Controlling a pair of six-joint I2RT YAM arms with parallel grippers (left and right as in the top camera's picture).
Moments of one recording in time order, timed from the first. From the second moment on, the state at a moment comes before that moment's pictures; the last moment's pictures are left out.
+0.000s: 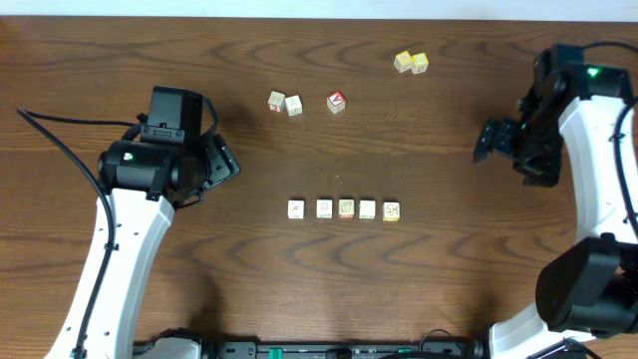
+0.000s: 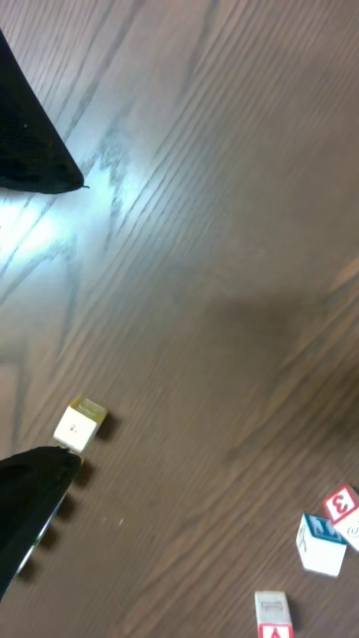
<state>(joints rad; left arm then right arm) -0.14 1.34 1.28 -1.13 -0.07 -0.63 -0.12 1.78 1.61 -1.43 -0.08 0.33</state>
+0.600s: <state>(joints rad) -0.14 1.34 1.28 -1.10 -0.15 -0.59 -0.11 1.78 1.21 -1.12 -0.17 0.32</state>
